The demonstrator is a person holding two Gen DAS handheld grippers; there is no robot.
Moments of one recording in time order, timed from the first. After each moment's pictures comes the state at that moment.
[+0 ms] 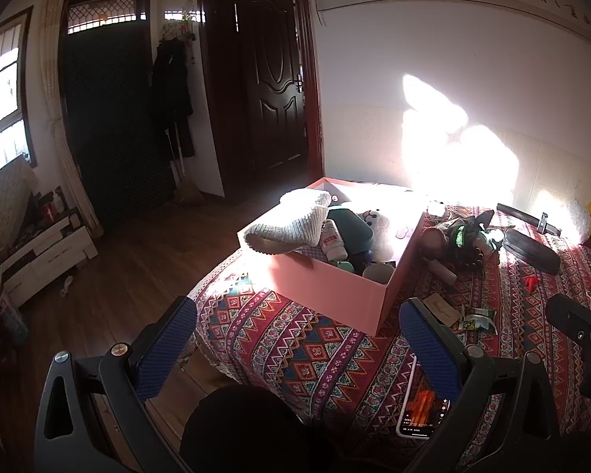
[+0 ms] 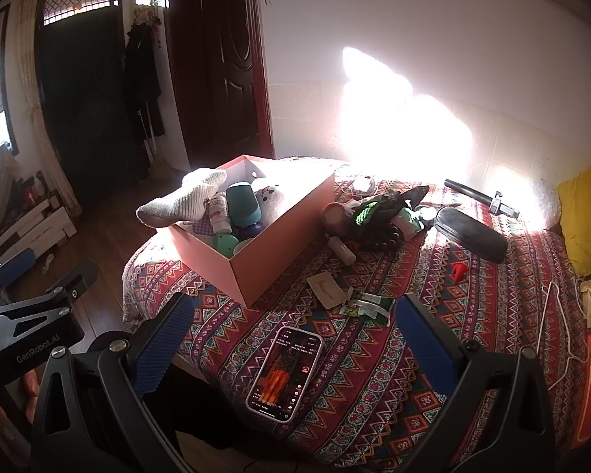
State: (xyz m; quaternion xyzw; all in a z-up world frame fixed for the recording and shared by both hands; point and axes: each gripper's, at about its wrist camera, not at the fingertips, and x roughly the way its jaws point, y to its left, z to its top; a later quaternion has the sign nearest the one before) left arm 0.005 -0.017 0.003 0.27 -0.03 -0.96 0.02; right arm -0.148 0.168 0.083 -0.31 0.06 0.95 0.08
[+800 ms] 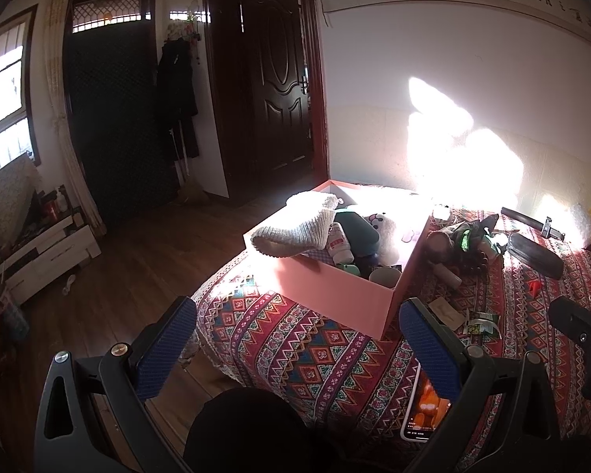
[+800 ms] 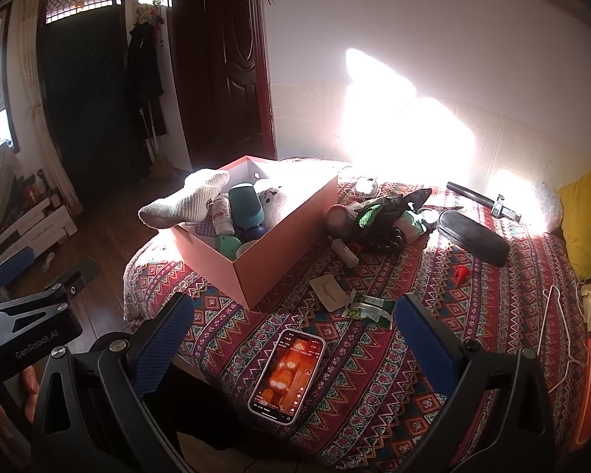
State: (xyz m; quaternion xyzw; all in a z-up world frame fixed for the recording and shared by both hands) left arm 0.003 -0.022 0.005 0.26 -0.03 -0.96 0.03; right arm -0.150 0.167 0.084 -0.31 0.05 0.95 0.07
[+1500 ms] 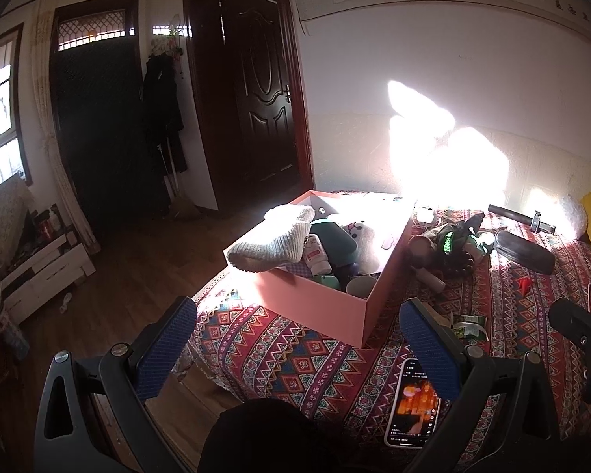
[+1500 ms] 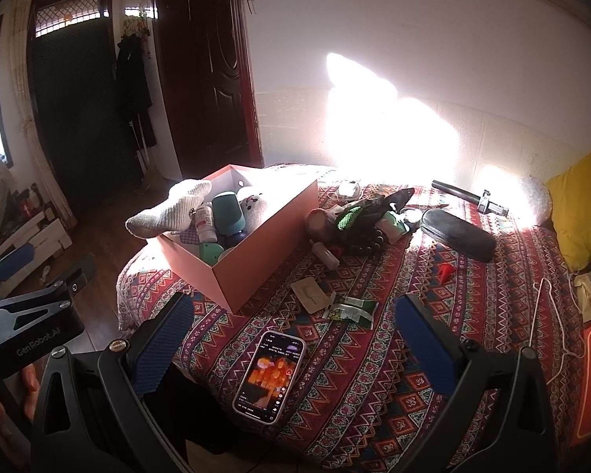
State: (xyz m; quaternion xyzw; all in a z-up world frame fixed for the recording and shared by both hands) left arm 0.004 0.020 0.016 0.25 -0.05 -0.97 0.00; right arm -0.131 0.200 0.089 -0.29 0.07 0.95 0.09
